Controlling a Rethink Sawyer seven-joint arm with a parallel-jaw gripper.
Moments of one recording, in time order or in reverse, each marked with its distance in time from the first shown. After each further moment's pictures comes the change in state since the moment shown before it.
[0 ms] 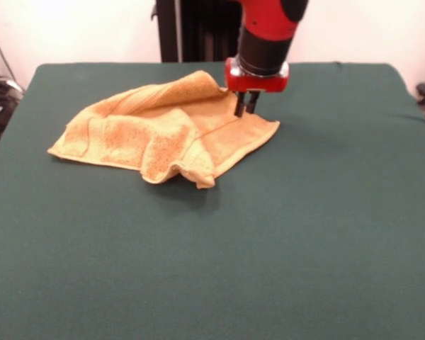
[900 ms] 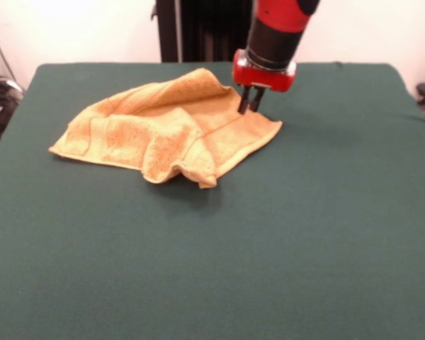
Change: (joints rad) arm 0.124 0.016 -0.098 0.050 0.153 -0.116 0.089
